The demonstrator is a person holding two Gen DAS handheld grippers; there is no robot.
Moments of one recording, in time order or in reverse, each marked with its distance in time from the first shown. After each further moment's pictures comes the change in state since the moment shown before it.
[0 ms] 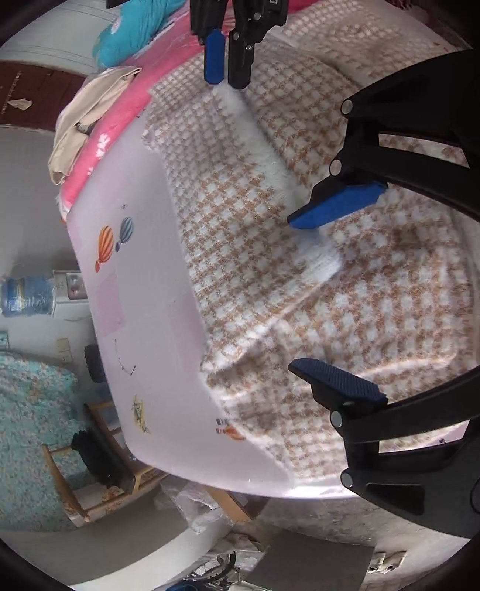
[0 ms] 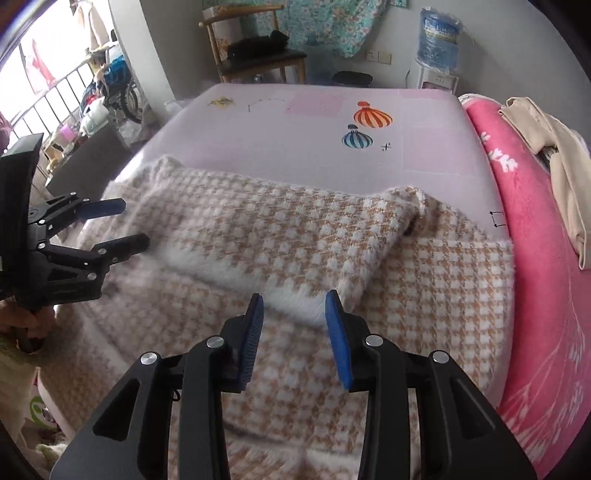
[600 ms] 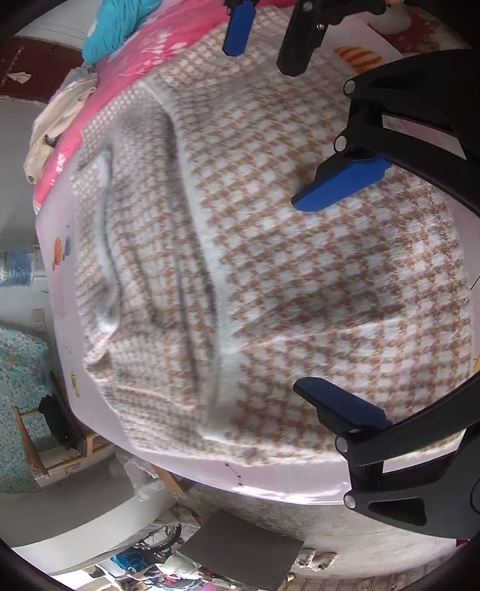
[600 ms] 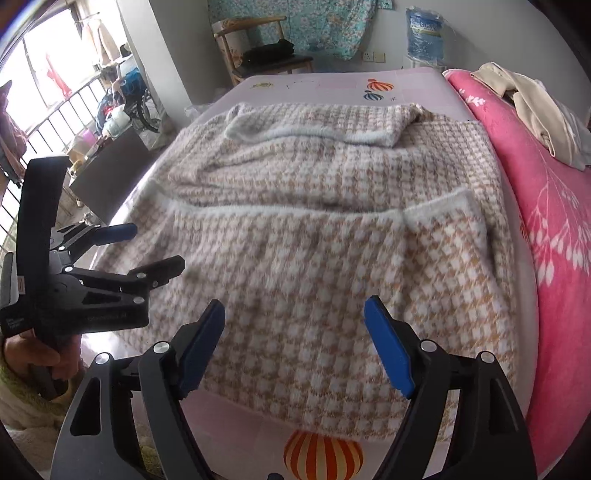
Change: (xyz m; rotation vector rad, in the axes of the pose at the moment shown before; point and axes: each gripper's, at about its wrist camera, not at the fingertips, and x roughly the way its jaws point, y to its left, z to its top) left arm -0.062 -0.075 -0.144 -0.095 0.105 0.102; right arm -0.063 0.070 -0.159 0.060 -0.029 0.018
